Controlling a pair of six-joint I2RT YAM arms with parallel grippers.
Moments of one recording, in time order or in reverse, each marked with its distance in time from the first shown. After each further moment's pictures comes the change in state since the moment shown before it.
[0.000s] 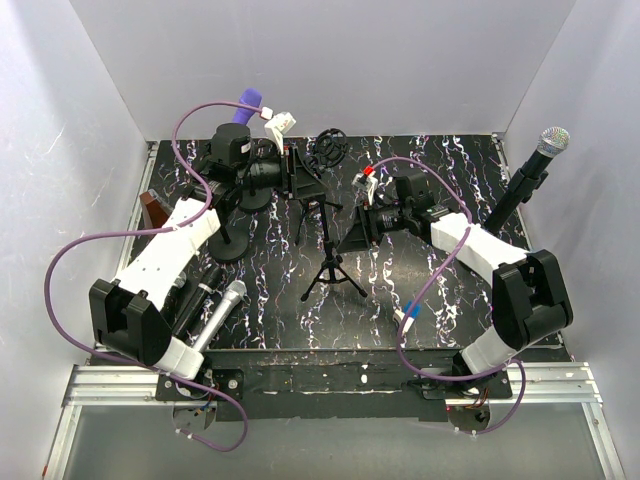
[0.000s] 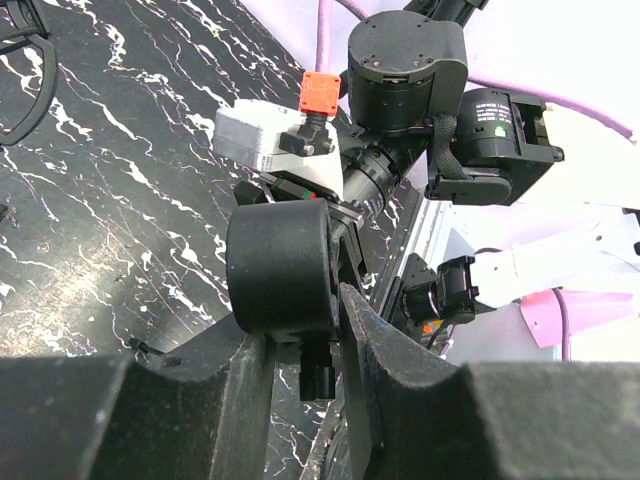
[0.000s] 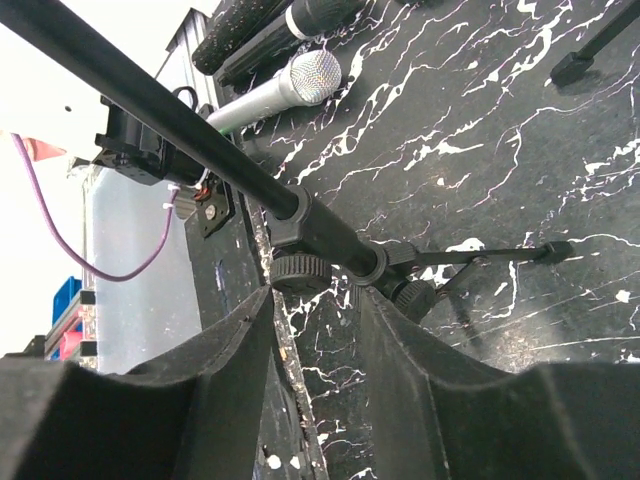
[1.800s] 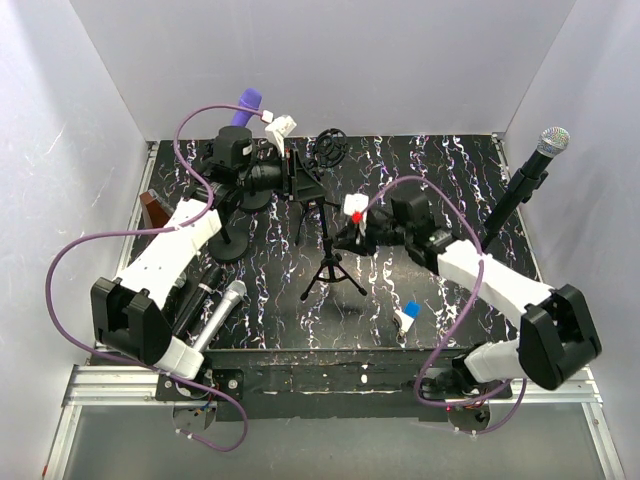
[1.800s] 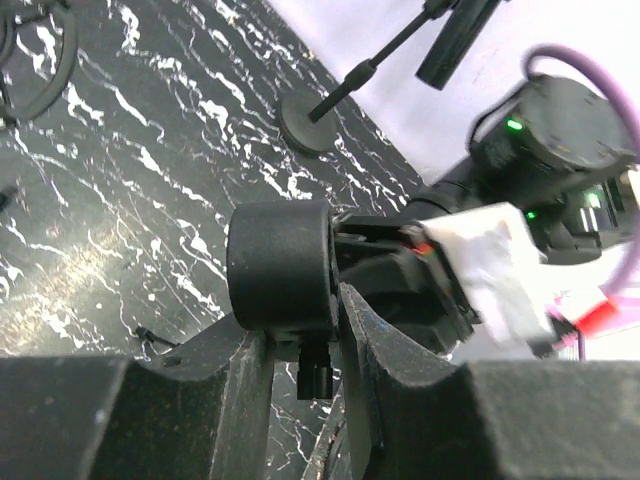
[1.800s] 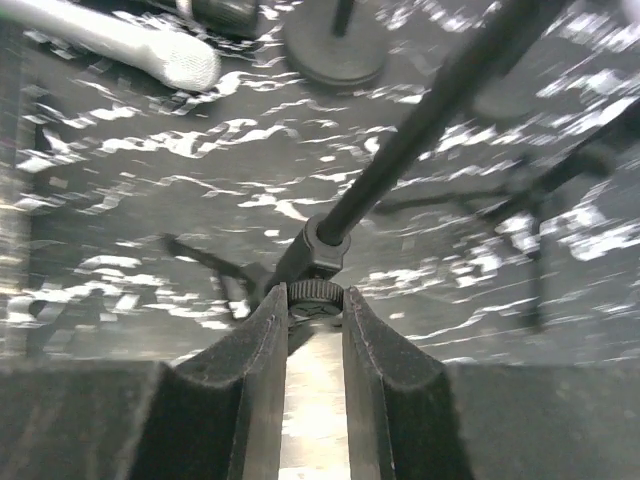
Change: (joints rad) left arm 0.003 0.000 -0.010 0.012 0.000 0.003; right arm 0.130 -0.185 -0.096 0.093 0.281 -0.584
